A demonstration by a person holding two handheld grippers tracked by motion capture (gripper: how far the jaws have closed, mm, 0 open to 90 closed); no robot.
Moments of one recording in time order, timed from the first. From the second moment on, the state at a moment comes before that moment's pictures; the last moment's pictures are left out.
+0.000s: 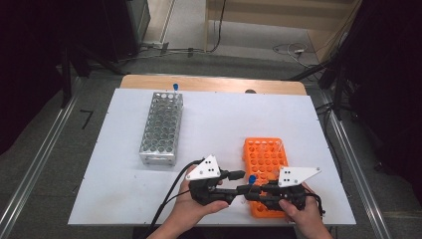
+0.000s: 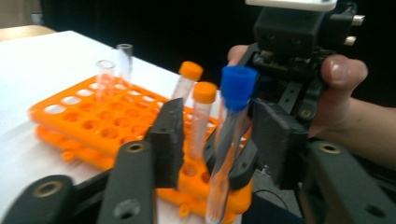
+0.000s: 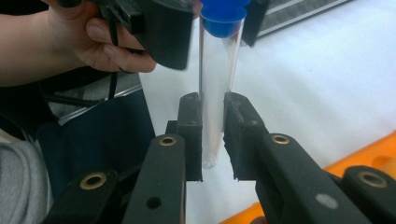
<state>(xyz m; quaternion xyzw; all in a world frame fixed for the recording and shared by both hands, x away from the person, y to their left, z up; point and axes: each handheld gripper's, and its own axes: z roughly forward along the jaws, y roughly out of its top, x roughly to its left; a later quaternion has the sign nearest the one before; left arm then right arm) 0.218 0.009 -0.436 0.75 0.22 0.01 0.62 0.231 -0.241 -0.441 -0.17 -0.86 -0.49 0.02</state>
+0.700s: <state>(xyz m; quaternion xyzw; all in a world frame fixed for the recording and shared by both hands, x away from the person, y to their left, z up) 0.219 0.013 -0.431 0.75 0.22 0.04 0.62 0.228 -0.243 -0.437 -0.15 -0.85 -0.51 0.05</state>
